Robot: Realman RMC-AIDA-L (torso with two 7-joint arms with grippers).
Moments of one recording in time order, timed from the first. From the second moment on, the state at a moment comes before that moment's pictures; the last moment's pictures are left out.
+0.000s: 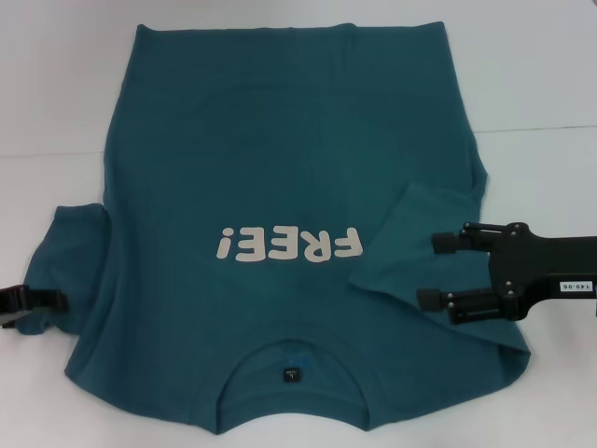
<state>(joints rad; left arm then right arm) -0.59 -2.12 0.56 0.95 2.71 1.21 -2.54 0.48 2.07 -0.68 -0.93 -2.05 -1.69 1.50</state>
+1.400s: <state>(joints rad) -0.60 -2.11 0.56 0.93 2.72 1.20 -2.54 0.48 2.07 -0.68 -0.93 -2.05 -1.69 1.50</state>
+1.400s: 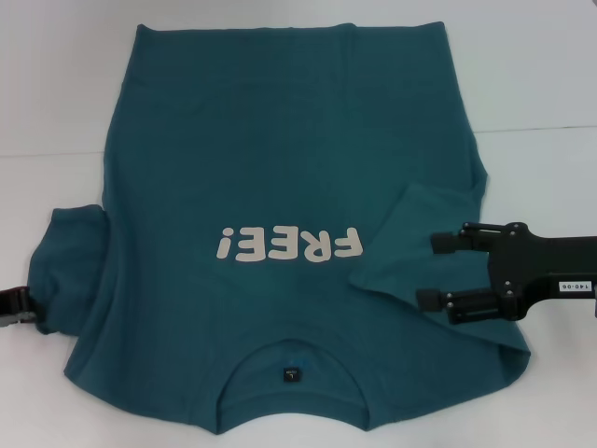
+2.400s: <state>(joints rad) -0.60 -2.10 0.55 0.99 2.72 1.17 -2.54 0.48 2.07 -0.68 -0.92 -2.05 -1.68 1.50</state>
